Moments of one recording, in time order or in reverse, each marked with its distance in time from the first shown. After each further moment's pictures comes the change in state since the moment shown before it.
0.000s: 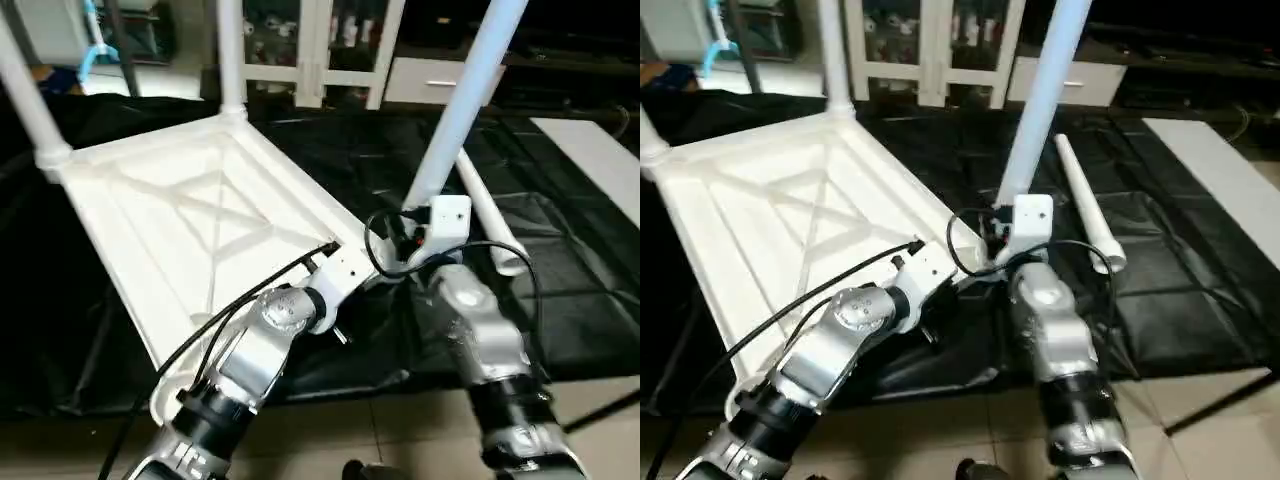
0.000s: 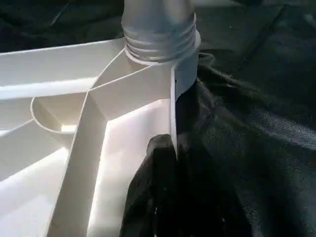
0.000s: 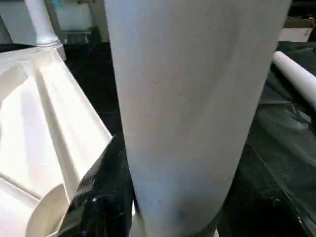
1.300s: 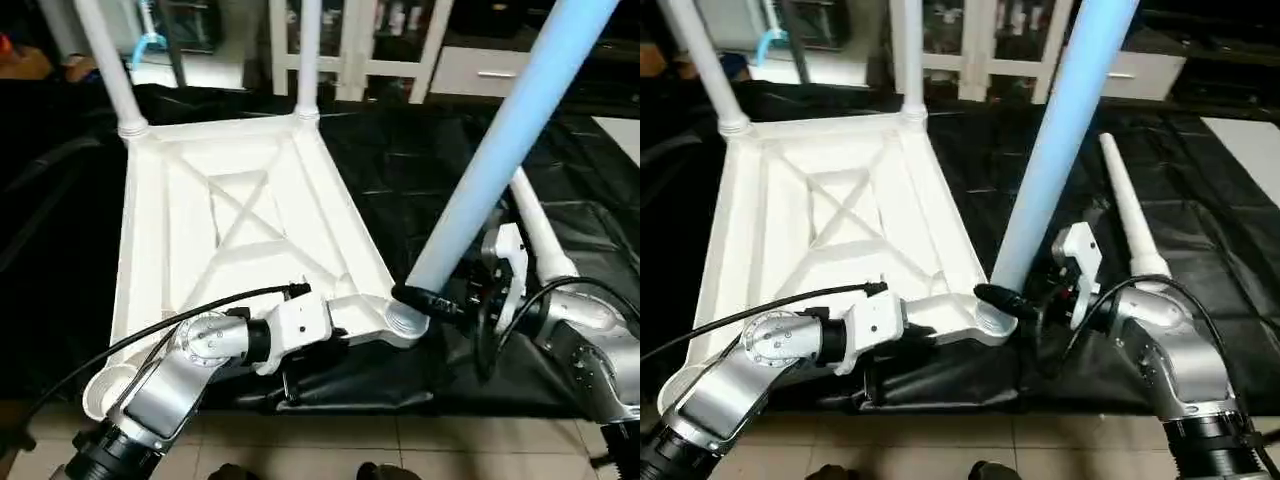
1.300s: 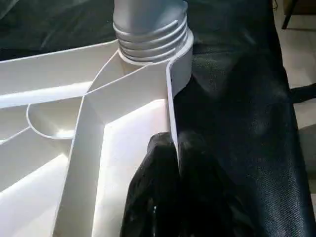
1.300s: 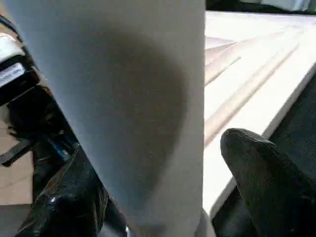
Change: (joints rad) left arm 0.198 0.327 -0.011 -0.253 -0.160 -0.318 -0.439; right arm 0.227 -0.488 0.044 -0.322 0.308 0.169 0.966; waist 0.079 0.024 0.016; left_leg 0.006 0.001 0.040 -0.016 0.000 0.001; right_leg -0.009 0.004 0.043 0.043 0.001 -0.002
